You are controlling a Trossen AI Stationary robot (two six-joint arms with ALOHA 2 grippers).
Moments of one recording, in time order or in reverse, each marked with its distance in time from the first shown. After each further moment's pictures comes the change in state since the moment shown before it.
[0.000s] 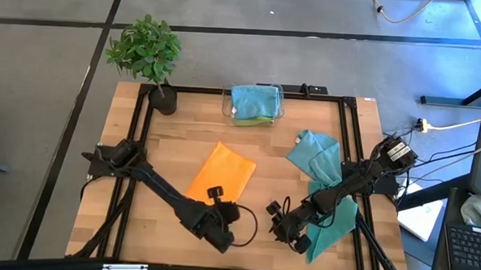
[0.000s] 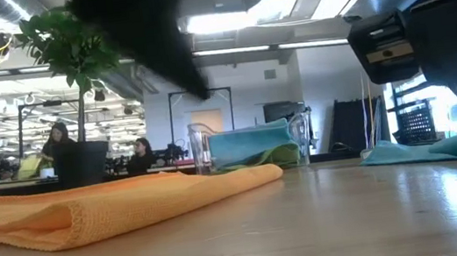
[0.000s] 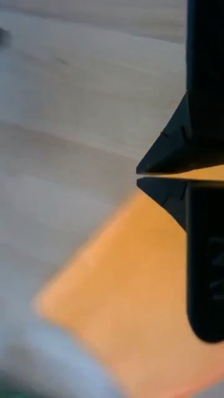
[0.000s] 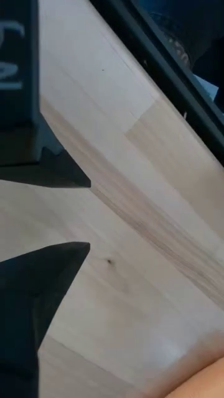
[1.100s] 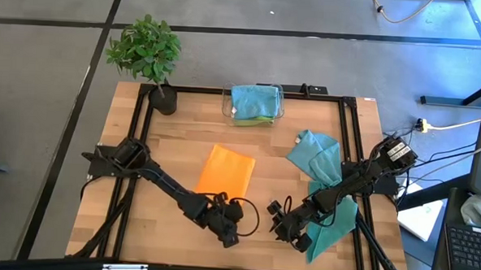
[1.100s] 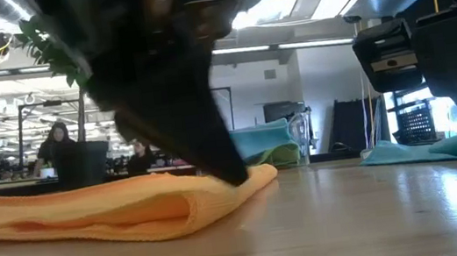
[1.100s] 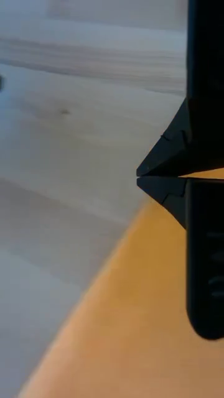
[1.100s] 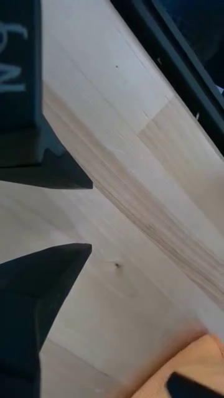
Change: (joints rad) left arm 0.068 0.011 -0.229 0.518 0.254 -0.026; right arm -0.001 0.000 -0.053 0.077 0.000 -0.030
